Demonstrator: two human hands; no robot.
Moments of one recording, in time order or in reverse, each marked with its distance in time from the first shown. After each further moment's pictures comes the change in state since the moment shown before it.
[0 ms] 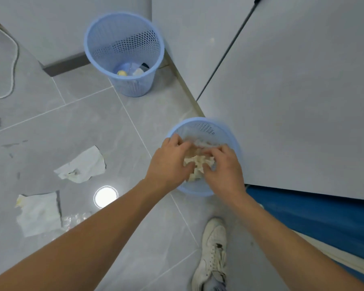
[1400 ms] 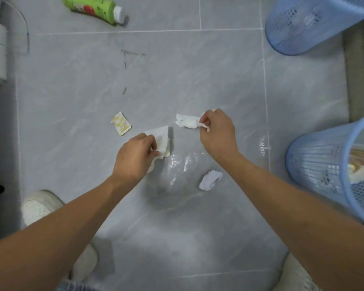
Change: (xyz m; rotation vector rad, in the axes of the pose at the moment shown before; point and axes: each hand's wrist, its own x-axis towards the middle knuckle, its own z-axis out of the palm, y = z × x) left_hand -0.244 -0.375 0.013 0.011 0.235 -0.601; right_hand 0.014 -0.179 0.362 0.052 -0.204 -0.400
